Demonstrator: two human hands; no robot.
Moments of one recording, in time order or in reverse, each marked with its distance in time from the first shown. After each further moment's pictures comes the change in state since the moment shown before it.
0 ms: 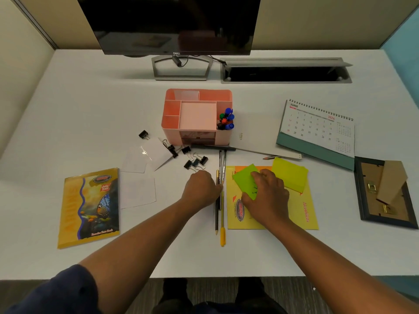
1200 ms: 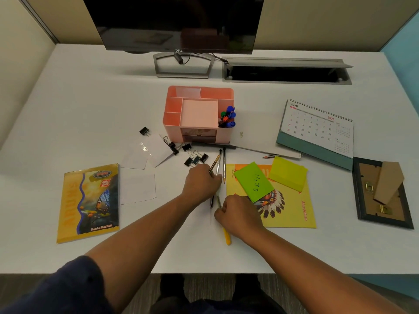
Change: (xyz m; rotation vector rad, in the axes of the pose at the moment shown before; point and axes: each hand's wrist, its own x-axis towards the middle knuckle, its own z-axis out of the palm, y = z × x) left_hand 0.001 0.002 -0.002 -0.139 0.130 0.022; right_hand -0.035 -0.060 0.008 0.125 -0.323 -0.076
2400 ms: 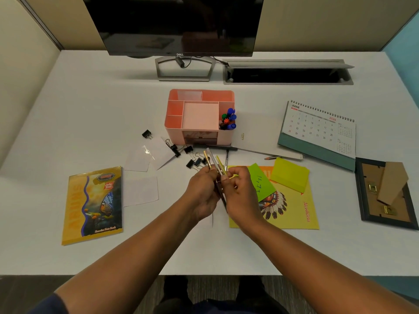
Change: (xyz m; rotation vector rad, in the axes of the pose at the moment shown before) left_hand -0.041 0.036 -0.025 -1.242 -0.232 -0.454; right_hand 0.006 -0.021 -0.024 0.832 0.285 -0.027
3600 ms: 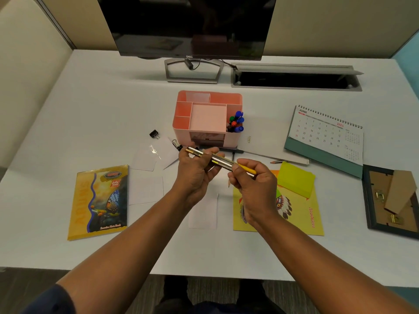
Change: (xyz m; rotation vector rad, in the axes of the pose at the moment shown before) left_hand 0.005 0.037 -0.013 -0.142 0.046 0.358; right_hand 0.009 -0.035 -0.012 0.525 0.160 0.103
